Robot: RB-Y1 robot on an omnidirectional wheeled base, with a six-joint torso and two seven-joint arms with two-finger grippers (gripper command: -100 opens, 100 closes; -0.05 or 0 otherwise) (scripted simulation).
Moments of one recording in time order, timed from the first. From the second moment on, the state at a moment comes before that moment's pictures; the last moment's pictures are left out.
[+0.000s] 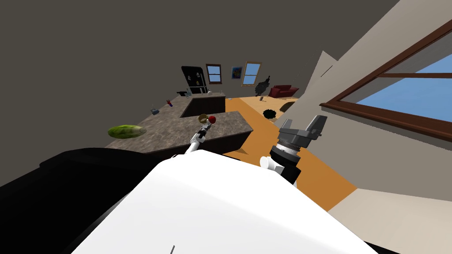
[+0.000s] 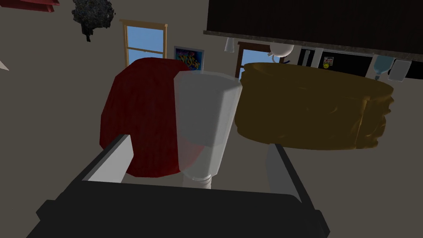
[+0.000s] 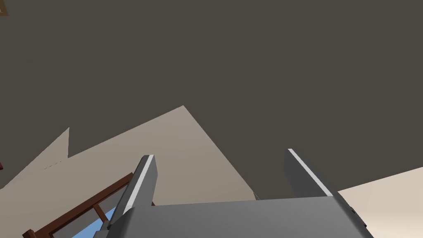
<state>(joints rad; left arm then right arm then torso) -0.12 0.24 0.30 -1.07 -0.59 -0.27 -0.76 0.46 0.02 0.03 -2.36 -0.09 -0.47 0.08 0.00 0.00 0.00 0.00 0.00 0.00</state>
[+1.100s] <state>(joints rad) -0.16 0.35 0.52 -0.88 -0.55 -0.34 -0.81 0.46 0.02 0.03 -2.36 -0.09 -0.47 0.08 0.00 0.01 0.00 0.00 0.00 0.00</state>
